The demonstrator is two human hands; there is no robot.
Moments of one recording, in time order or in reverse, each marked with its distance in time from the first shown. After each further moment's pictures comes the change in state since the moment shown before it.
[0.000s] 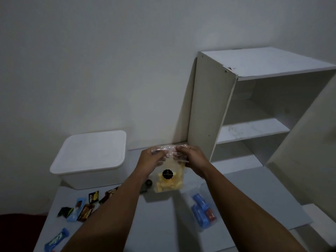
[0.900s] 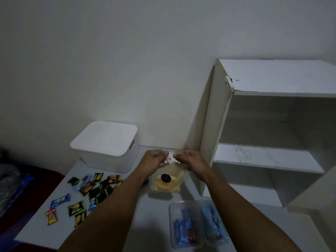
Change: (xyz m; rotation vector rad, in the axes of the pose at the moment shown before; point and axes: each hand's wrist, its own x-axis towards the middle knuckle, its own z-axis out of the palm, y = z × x) left_hand -0.004 0.007 0.085 0.081 0.263 0.039; right_hand 0.056 -0.007 -0.080 -0.218 -0.360 -0.080
